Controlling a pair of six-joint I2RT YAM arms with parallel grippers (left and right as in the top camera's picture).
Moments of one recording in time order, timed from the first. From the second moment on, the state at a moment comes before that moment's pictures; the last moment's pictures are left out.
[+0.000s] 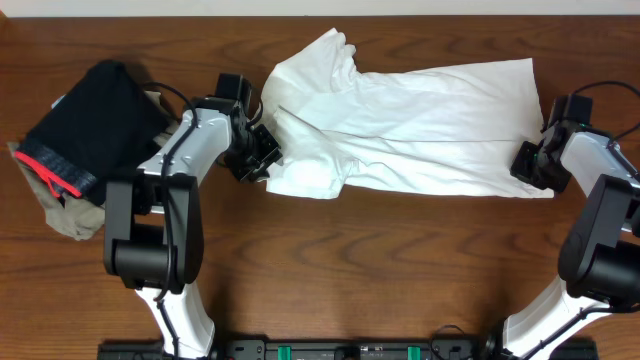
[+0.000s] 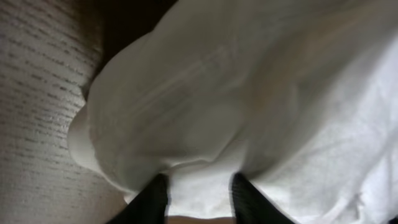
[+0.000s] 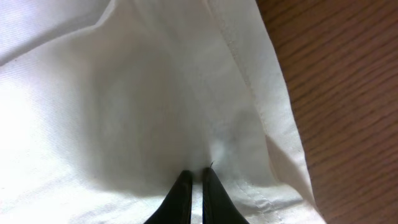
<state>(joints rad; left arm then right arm) -0.14 1.99 1.34 -0.84 0.36 -0.78 -0.30 1.93 1.18 -0.64 0.08 0.22</state>
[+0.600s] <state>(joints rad) -0.14 1.98 1.34 -0.76 0.69 -0.66 -0.30 1.93 1.18 -0.64 0.08 0.22</state>
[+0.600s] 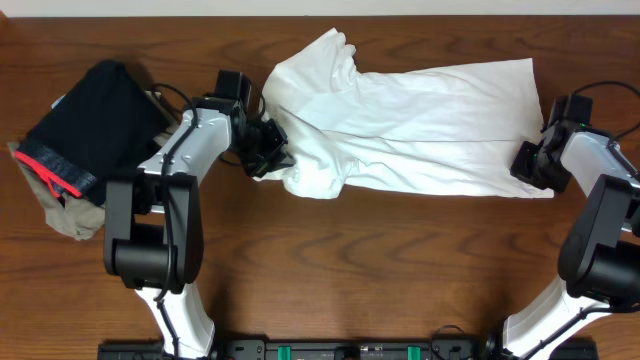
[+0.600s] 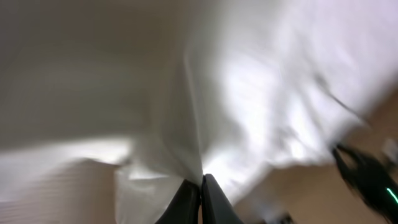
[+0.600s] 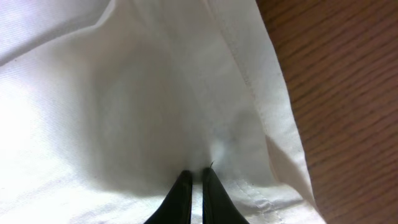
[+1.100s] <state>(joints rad) -0.13 1.83 1.34 -0.29 0.88 -0.68 -0.30 1.93 1.18 -0.64 0.08 0.22</state>
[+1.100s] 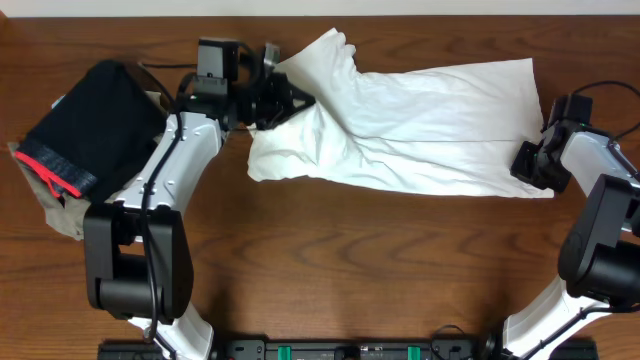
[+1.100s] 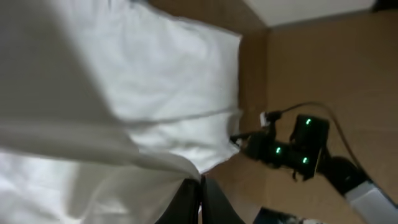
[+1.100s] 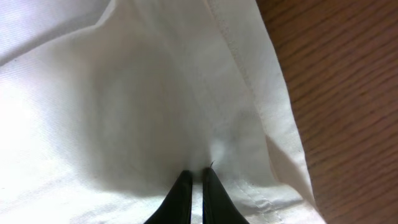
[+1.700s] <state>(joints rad) -0.15 1.83 1.34 -0.31 0.76 -0.71 -0.30 1.93 1.18 -0.64 0.08 0.22</state>
